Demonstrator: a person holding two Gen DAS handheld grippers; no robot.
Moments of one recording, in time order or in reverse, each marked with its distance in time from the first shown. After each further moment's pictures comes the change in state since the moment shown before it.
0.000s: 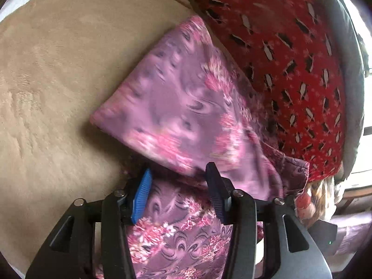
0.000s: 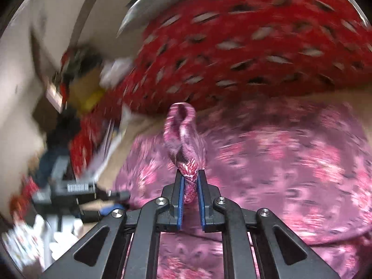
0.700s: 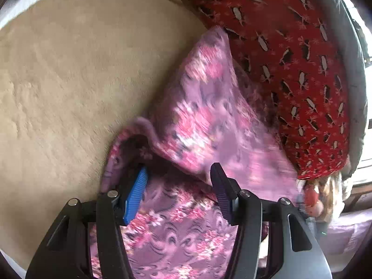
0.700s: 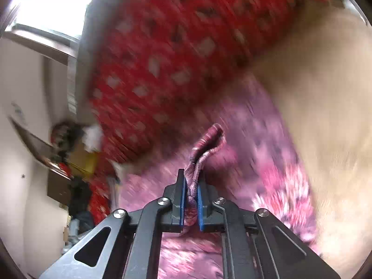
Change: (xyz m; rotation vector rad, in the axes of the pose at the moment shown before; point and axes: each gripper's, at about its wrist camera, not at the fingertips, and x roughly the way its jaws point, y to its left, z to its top) left arm 0.000 -0.015 -0.015 0.025 -0.027 0.058; right arm -0.059 -0.137 0.013 0.380 -0.155 0.067
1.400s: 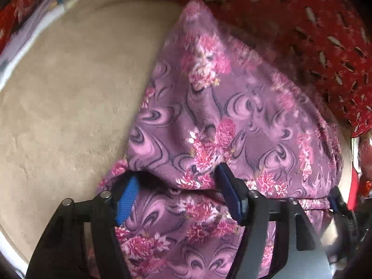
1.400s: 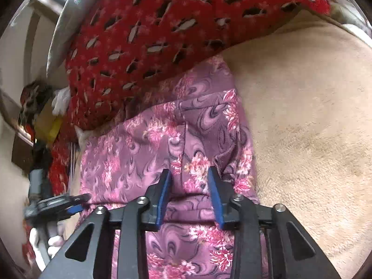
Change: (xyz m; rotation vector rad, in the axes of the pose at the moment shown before) left arm 0.045 -0.055 -0.012 0.330 -0.041 0.320; right arm 0.006 -0.016 -0.030 -0.184 0.157 -0.256
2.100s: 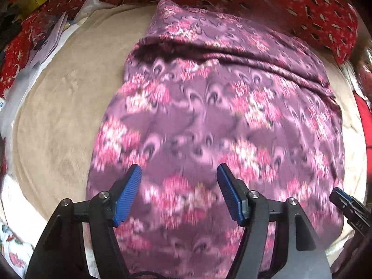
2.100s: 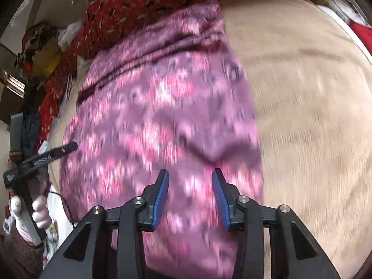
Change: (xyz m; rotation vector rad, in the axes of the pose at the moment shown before) left arm -0.066 -0.012 -0.156 0.215 -0.049 0.111; right arm -0.102 0.012 -0.146 -0.124 0.288 -0.126
